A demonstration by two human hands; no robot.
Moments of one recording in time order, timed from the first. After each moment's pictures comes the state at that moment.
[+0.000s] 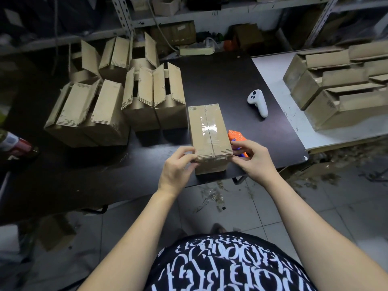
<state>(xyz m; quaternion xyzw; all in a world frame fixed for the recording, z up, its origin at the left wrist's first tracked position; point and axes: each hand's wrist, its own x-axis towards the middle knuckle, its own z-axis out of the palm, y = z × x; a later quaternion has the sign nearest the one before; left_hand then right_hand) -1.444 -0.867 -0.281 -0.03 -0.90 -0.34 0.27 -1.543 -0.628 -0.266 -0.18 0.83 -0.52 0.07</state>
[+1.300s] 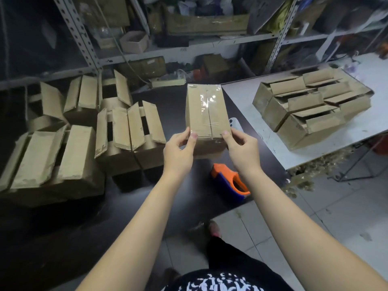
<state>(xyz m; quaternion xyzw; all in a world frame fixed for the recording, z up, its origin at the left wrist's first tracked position) -1.586 -0.857 -0.195 0.14 -0.74 -0.64 0.12 -1.617 -0.691 -0.187 0.05 0.77 -0.63 -0.03</state>
